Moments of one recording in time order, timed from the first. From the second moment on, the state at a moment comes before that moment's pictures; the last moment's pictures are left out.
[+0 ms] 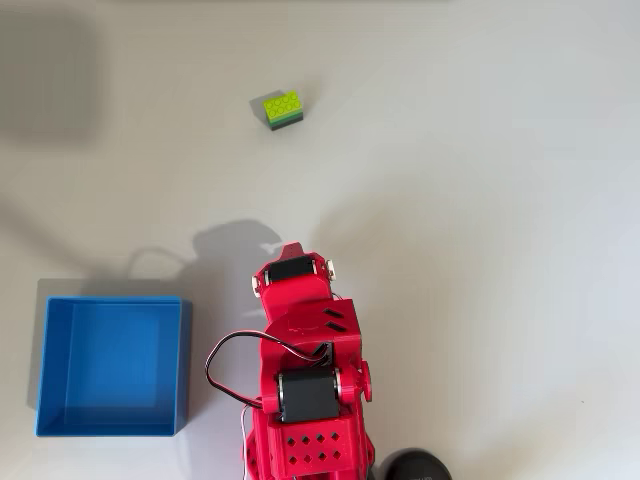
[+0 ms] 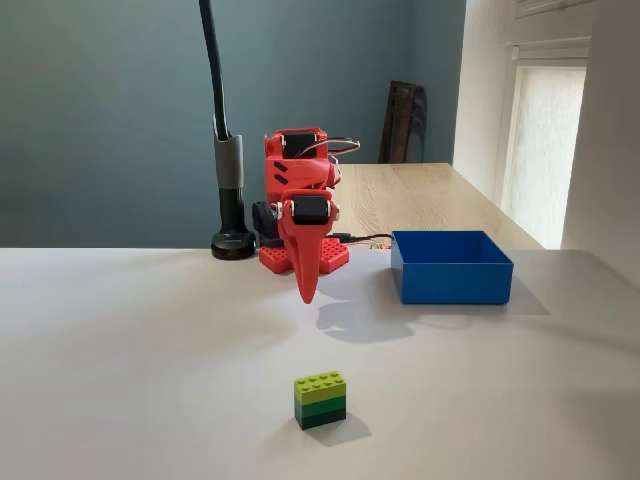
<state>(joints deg) -2.5 187.2 176.7 54.0 -6.2</state>
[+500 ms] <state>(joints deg) -1.4 187.2 176.7 54.0 -3.3</state>
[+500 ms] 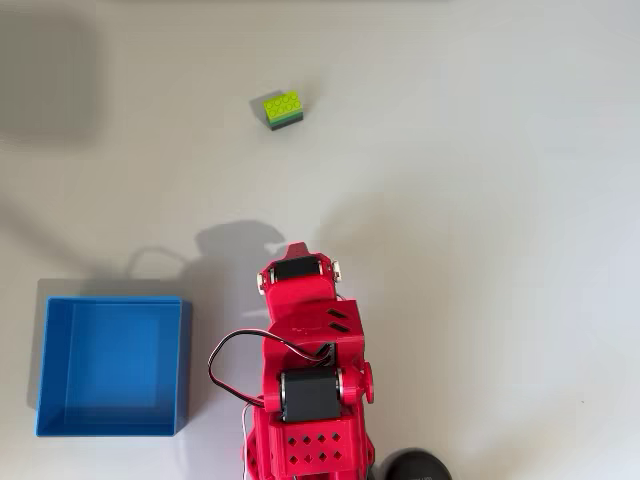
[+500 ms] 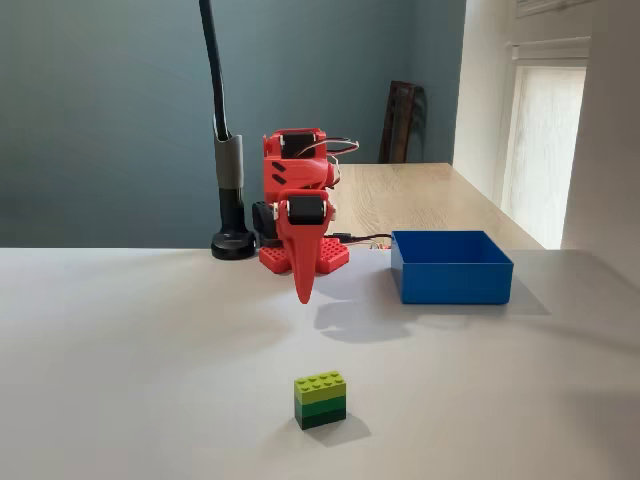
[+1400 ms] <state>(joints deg) -1.2 186.1 173.8 52.2 -4.7</state>
